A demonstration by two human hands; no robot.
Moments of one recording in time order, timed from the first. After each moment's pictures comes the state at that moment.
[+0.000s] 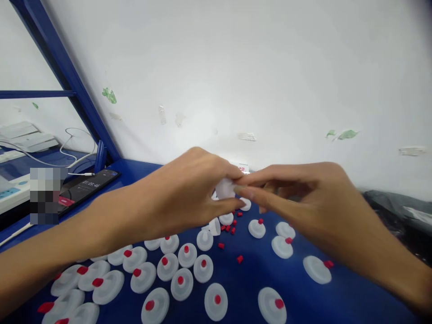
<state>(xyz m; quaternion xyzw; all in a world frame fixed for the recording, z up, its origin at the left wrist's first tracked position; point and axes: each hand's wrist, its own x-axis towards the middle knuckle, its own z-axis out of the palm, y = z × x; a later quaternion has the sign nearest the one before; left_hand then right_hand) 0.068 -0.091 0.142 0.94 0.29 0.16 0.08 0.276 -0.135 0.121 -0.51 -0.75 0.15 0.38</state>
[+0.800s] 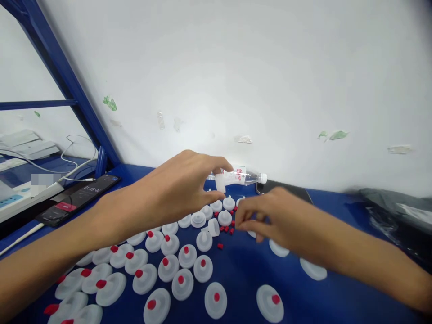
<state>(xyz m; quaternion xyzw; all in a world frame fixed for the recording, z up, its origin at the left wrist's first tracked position) 0.064 -0.079 0.138 0.92 0.37 0.15 0.00 0.287 -0.123 0.096 -0.48 -0.84 0.22 0.12</state>
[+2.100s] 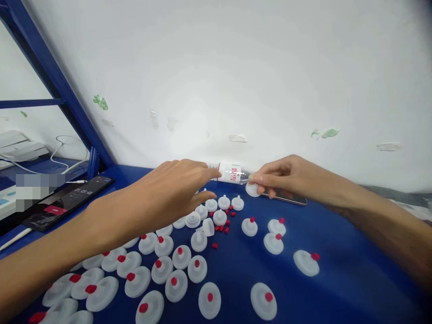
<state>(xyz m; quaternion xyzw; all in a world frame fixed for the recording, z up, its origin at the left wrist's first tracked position) 0.059 -0.070 0.121 0.93 0.34 0.08 -0.08 0.331 -0.097 0.120 -0.54 -0.71 0.36 0.26</state>
